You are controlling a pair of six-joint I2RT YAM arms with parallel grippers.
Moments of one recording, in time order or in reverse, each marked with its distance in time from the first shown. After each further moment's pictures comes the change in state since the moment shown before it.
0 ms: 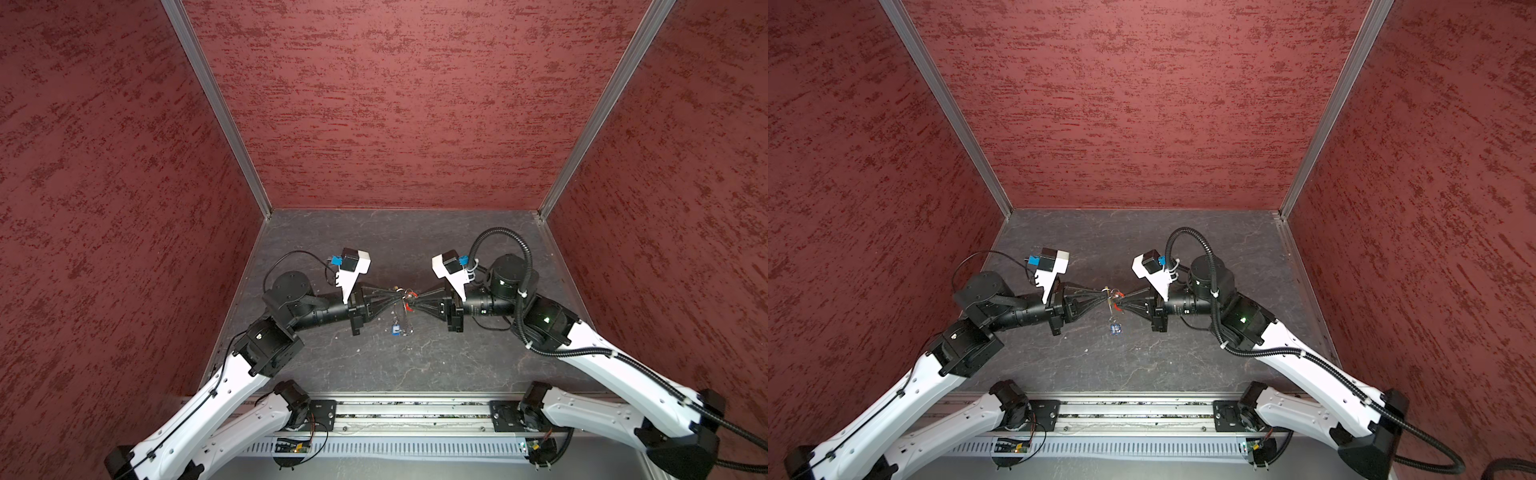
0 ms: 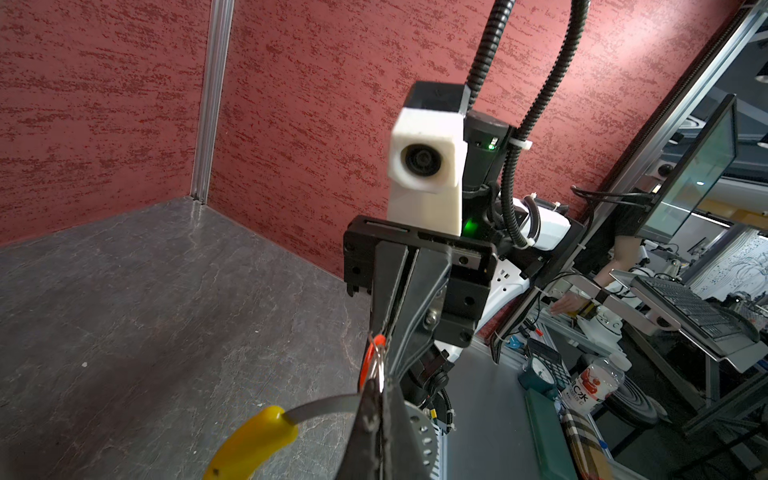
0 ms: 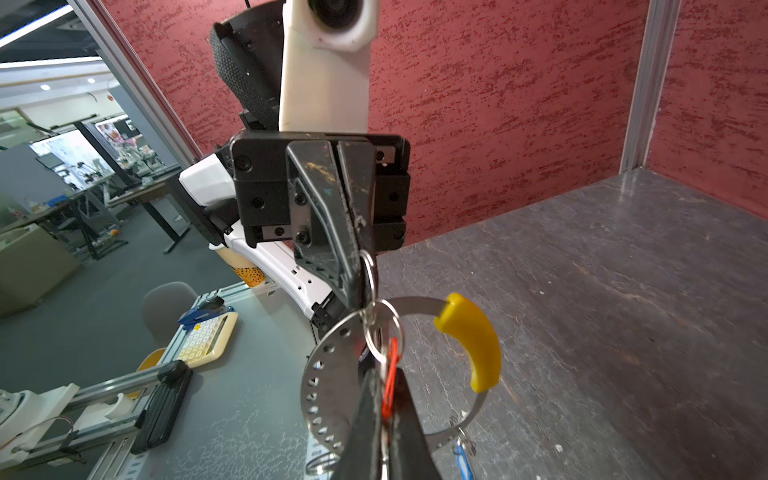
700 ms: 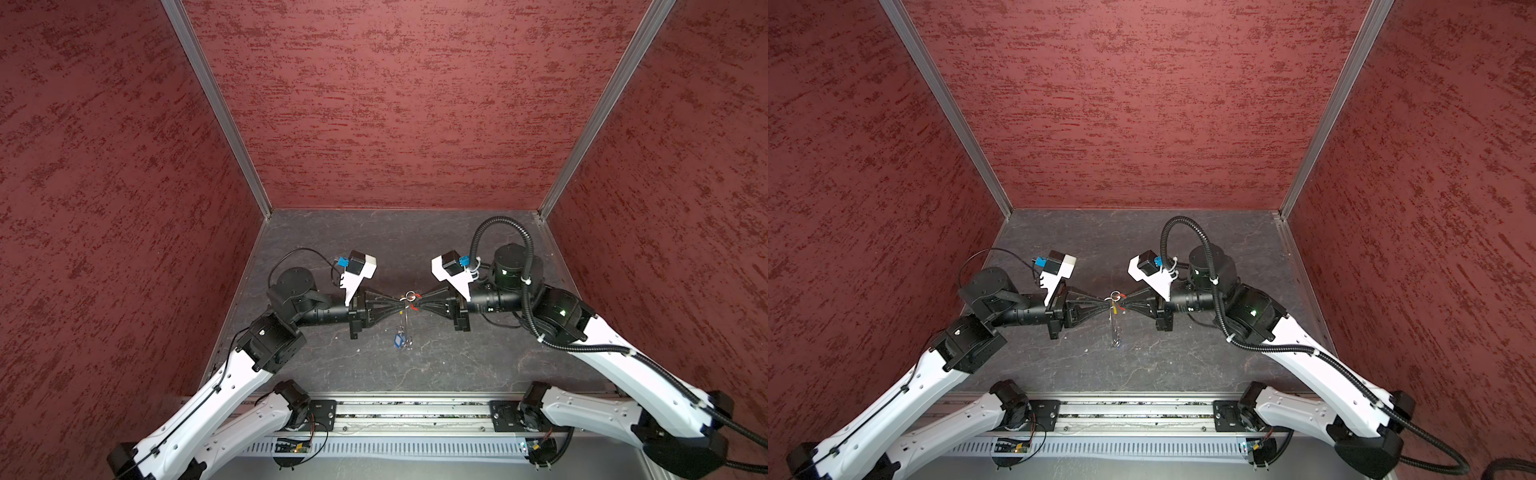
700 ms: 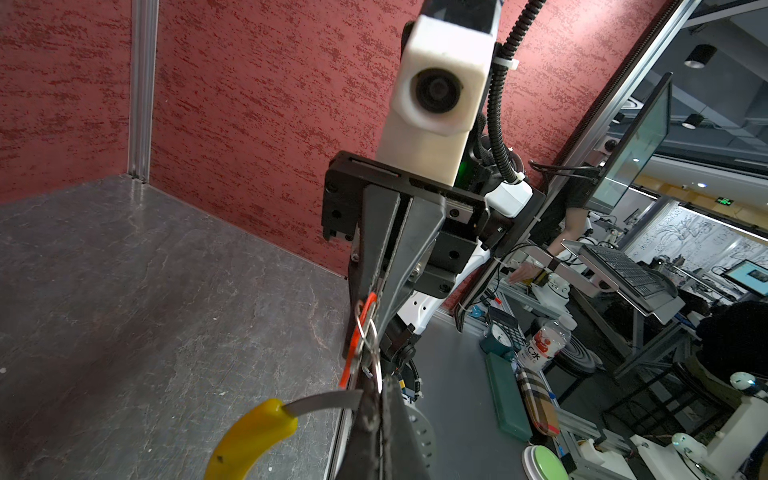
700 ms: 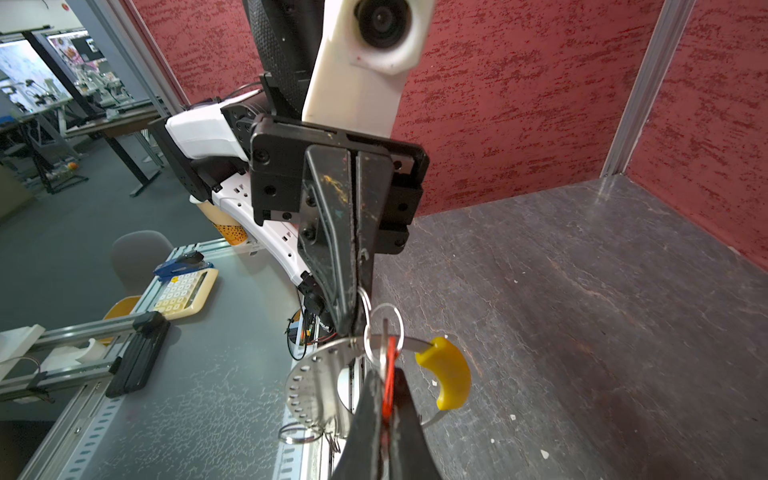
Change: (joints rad) left arm 0.021 0.030 0.009 -0.001 0.166 -0.016; right arm 0.000 0.036 0.175 -0.272 0.015 -0.215
